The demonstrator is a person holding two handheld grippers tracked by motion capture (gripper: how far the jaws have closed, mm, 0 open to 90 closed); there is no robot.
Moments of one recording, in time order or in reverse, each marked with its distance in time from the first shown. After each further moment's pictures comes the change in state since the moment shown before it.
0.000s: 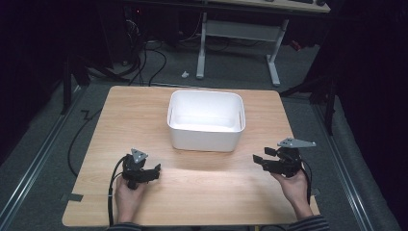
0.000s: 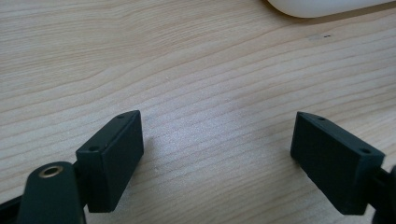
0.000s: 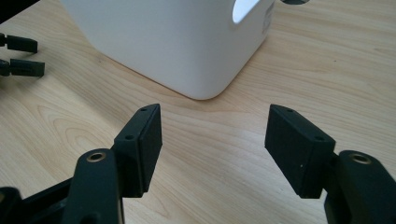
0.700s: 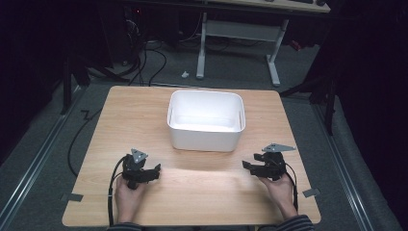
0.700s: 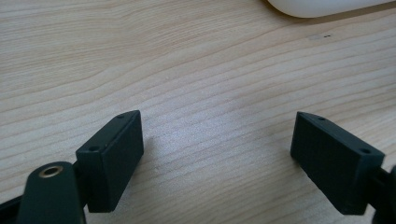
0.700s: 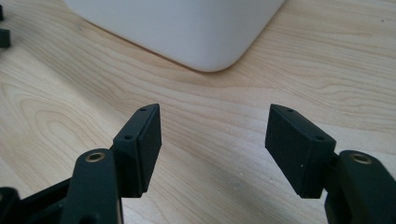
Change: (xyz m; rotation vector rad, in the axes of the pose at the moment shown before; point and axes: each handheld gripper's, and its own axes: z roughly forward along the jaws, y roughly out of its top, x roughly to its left) left arm 0.000 0.000 0.000 0.000 0.000 0.000; right arm 0.007 -0.022 0.045 0.071 -0.022 -0.007
